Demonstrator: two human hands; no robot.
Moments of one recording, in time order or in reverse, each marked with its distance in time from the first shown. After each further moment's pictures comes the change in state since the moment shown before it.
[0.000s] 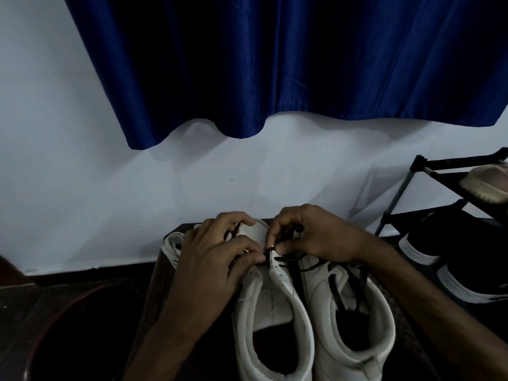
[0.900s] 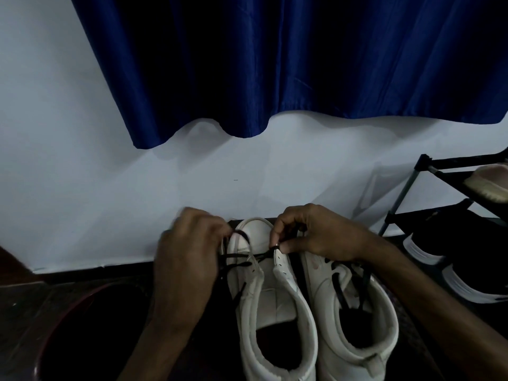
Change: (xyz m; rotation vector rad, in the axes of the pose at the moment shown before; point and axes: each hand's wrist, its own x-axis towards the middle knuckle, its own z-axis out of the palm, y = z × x) left_hand -0.005 -0.010 -0.009 0.076 0.314 -0.142; right_hand 0.001 0.000 0.001 0.012 -0.012 -0.021
